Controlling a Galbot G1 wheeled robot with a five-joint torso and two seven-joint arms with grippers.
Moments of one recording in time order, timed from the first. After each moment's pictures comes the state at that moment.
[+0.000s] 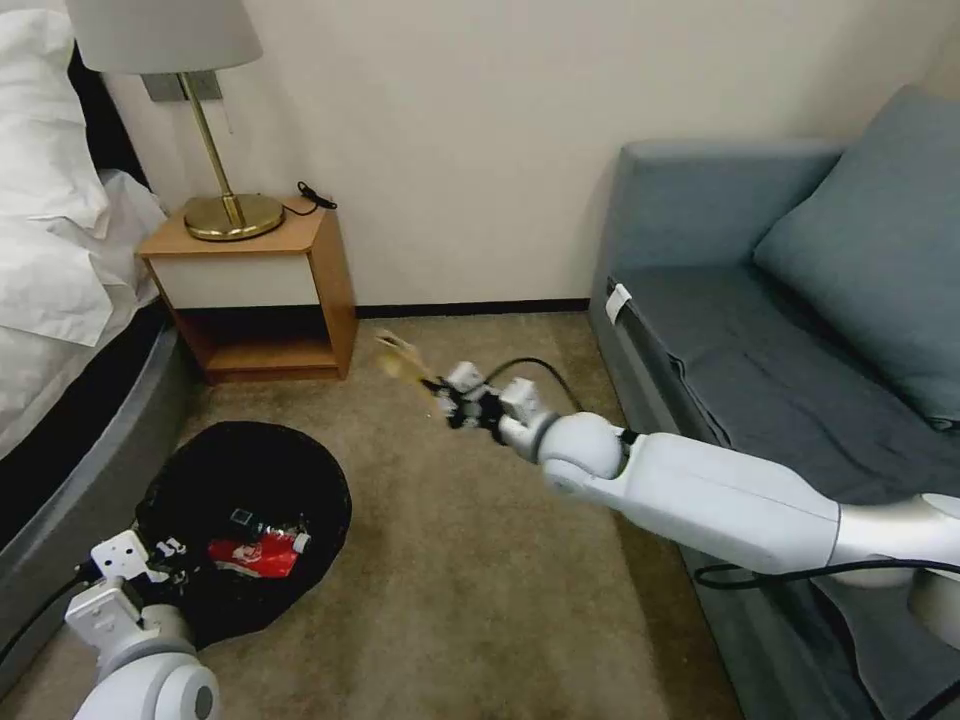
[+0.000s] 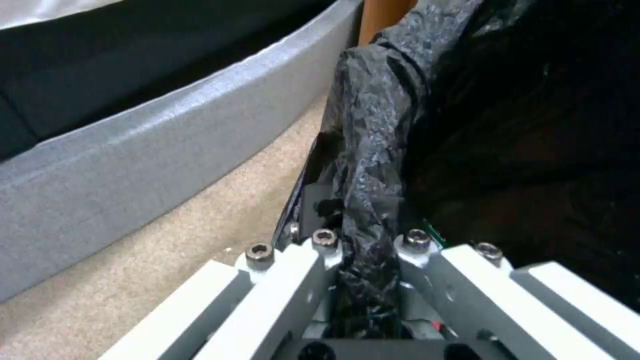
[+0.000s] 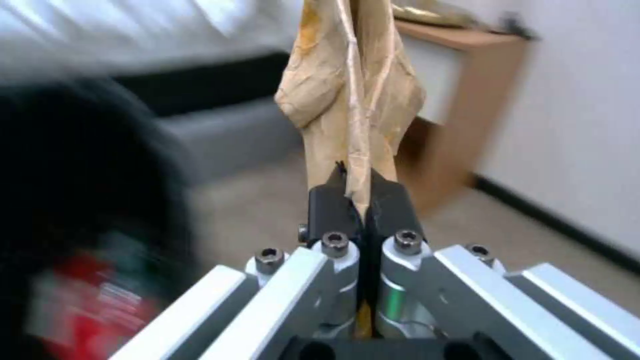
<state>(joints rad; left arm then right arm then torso) 1.60 -1.56 -0.83 -2.23 -0.35 0.46 -0.43 -0.11 1.03 -0.88 1.75 1.00 -0.12 0.26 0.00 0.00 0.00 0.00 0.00</state>
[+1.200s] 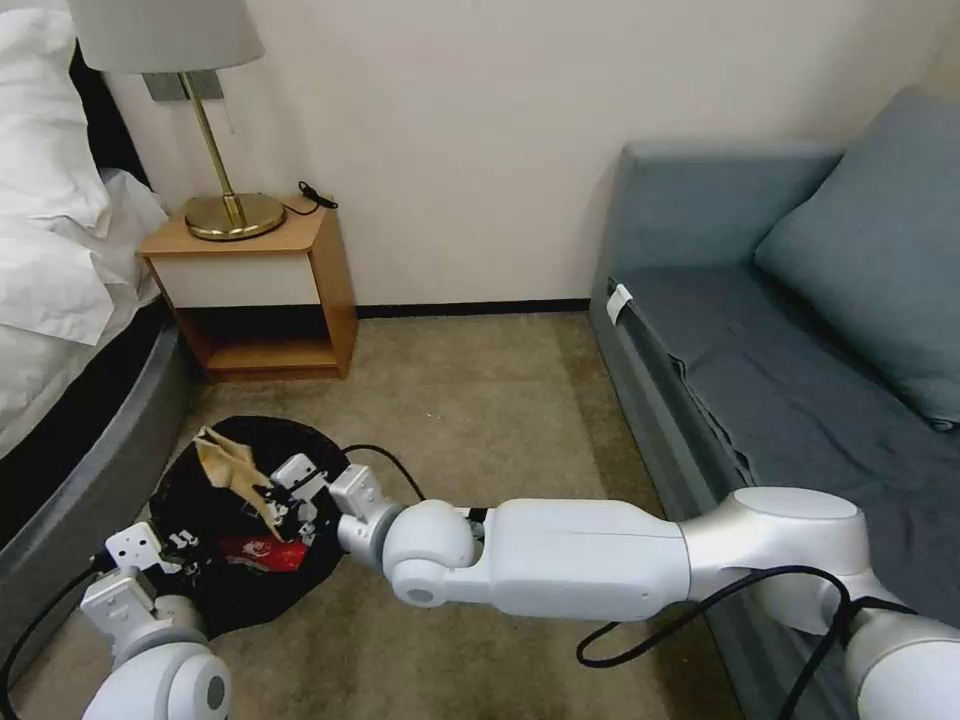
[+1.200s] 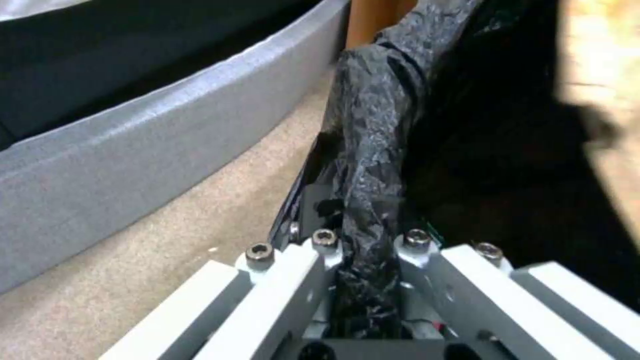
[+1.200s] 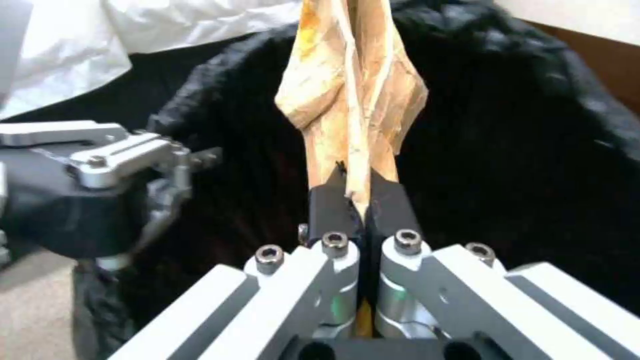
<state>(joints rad) 1.57 -1.57 -0.80 -2.23 -0.34 0.48 -0.44 -0.12 1.38 -1.10 1.65 1.09 -0.13 0.39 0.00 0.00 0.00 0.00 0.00</state>
